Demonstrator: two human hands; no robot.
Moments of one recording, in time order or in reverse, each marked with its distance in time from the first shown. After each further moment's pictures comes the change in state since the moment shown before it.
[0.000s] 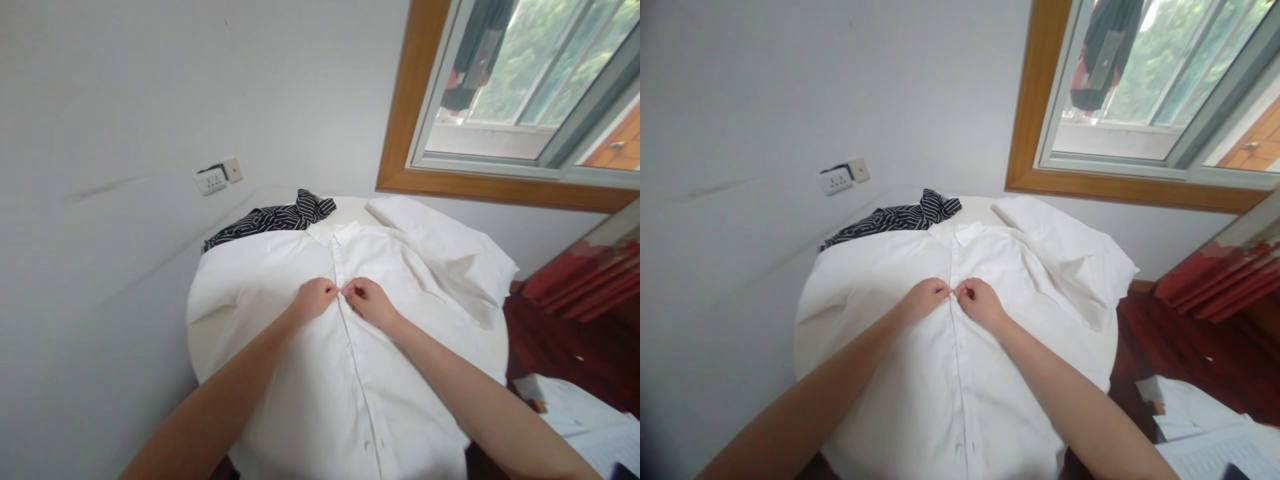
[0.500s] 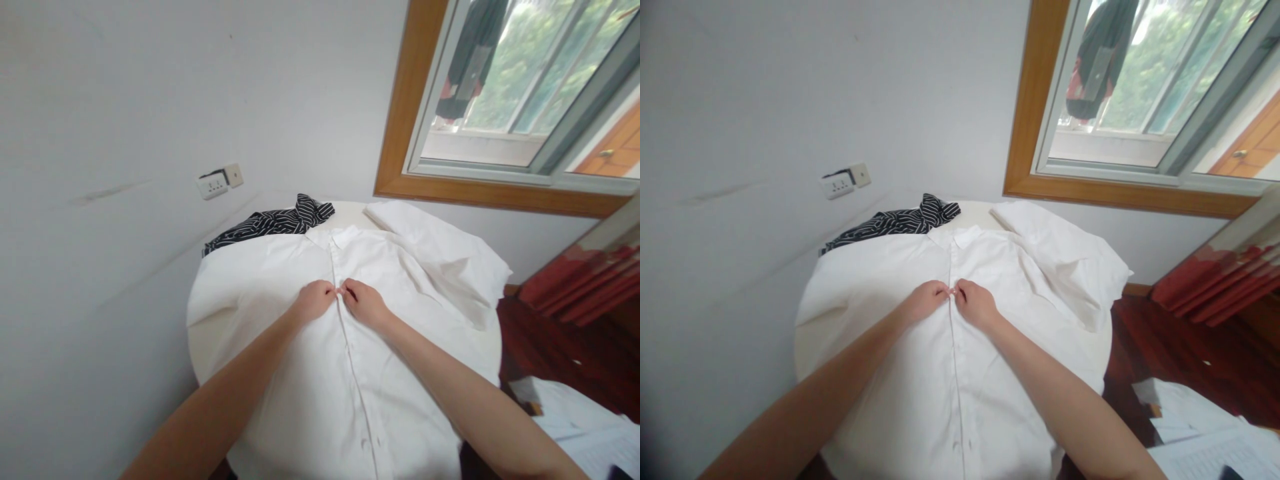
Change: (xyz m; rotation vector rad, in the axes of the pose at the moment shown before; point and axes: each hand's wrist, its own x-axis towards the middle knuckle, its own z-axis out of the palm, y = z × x) left_hand 0.000 0.002 0.000 0.022 -0.010 0.000; right_hand 0.001 -0.020 -0.004 -0.379 -0.030 -0.020
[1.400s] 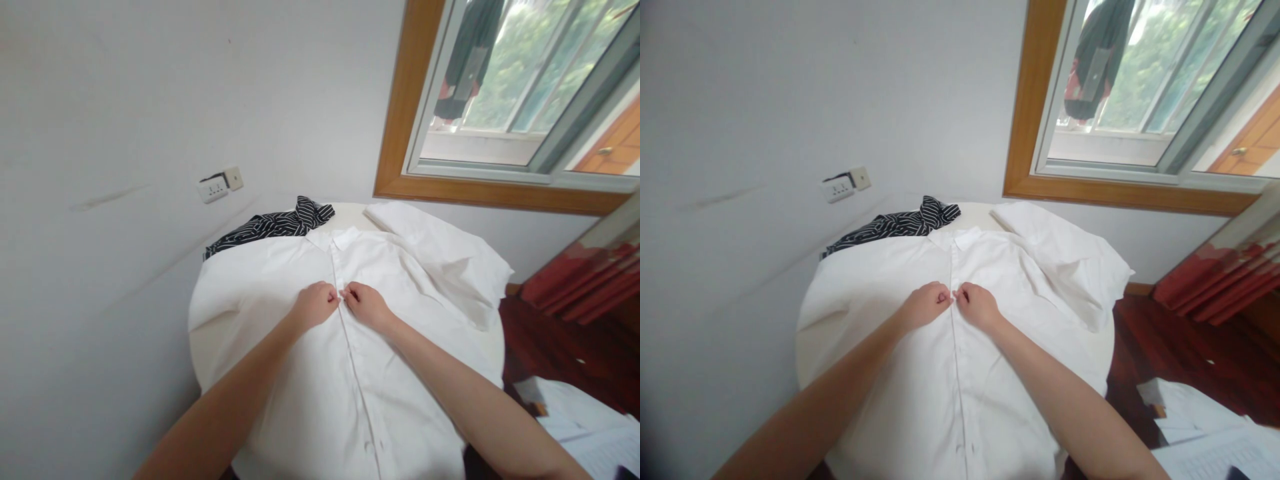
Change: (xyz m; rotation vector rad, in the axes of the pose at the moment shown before) left_hand -0.012 0.005 -0.007 0.099 0.057 0.053; right_hand 0.003 0.004 0.005 0.026 0.016 0.072
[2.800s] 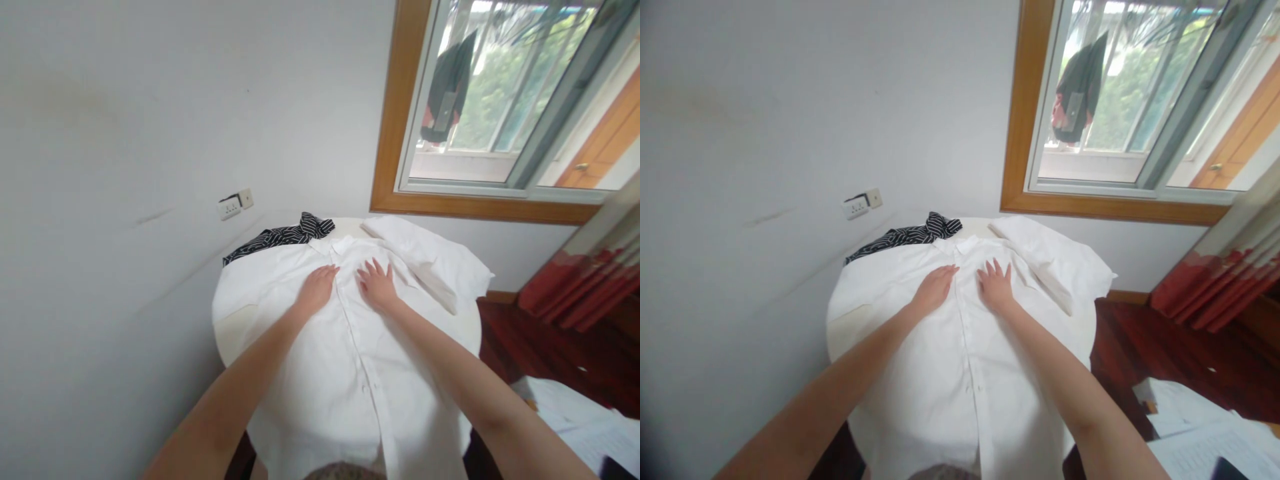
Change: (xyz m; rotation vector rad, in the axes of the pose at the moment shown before) left_hand 0.031 -0.030 0.018 0.229 0.366 0.312; right_hand 0.011 0.033 -0.021 -0.528 0.123 -0.021
